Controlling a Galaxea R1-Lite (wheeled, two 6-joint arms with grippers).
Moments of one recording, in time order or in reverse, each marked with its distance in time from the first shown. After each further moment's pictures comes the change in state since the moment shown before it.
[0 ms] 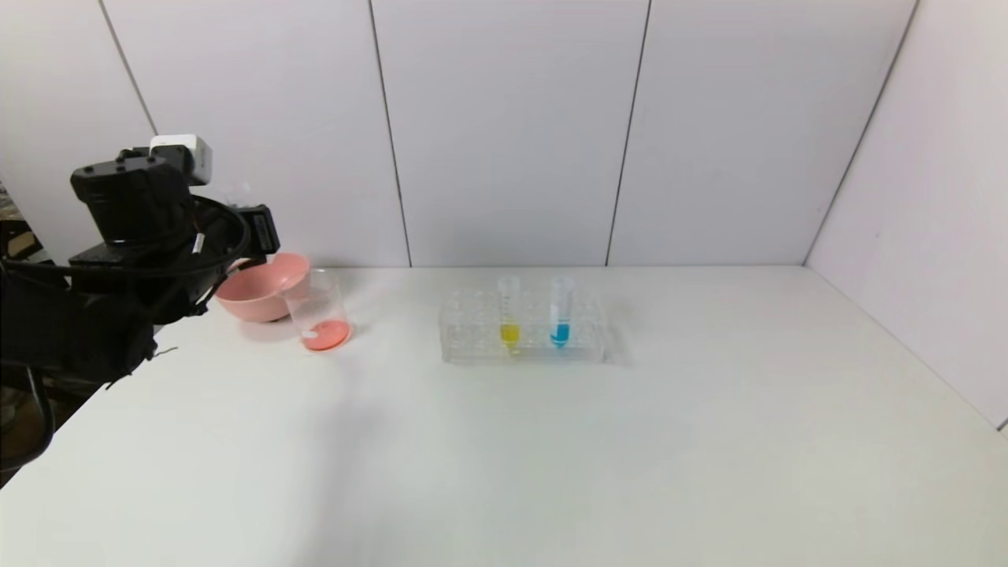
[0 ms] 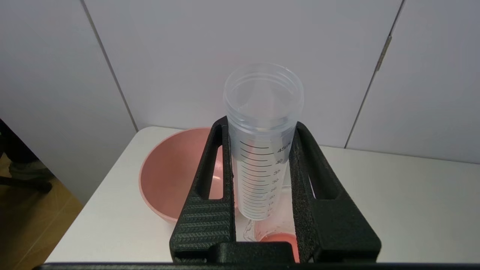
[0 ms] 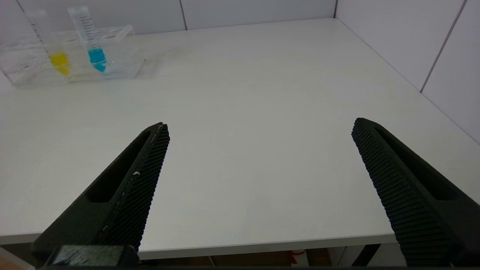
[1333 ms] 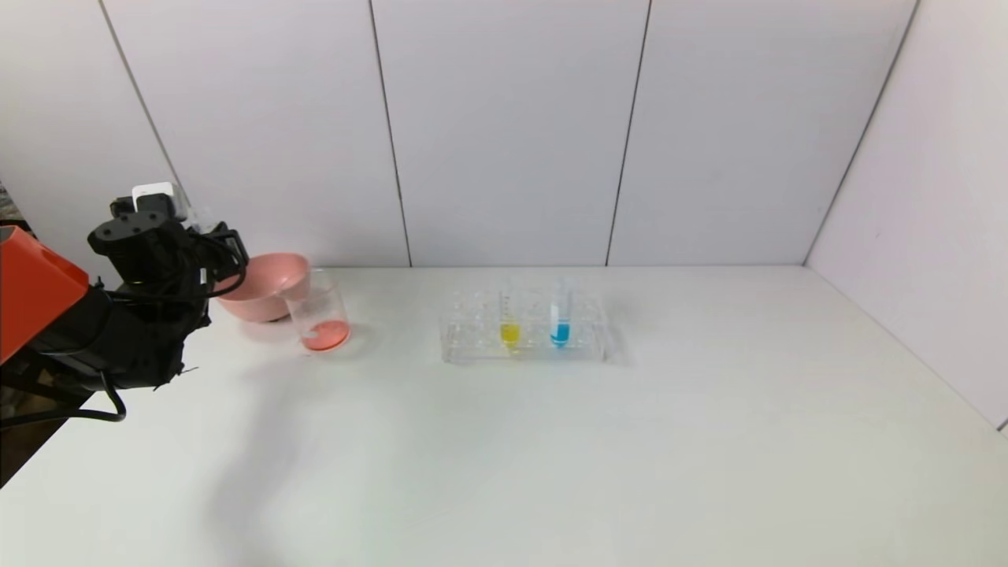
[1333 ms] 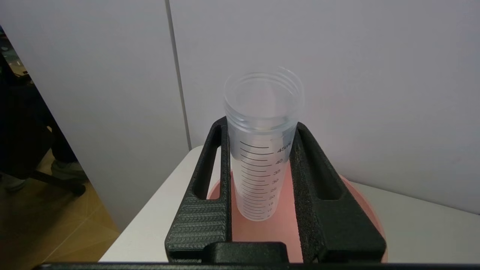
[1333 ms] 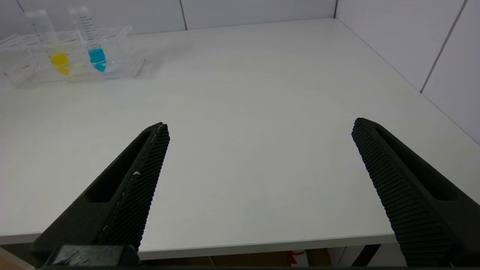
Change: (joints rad) left arm 0.190 0.351 -0.148 -0.303 -0.012 -0.005; right arm 0.000 0.000 0.000 0.000 0.000 0.000
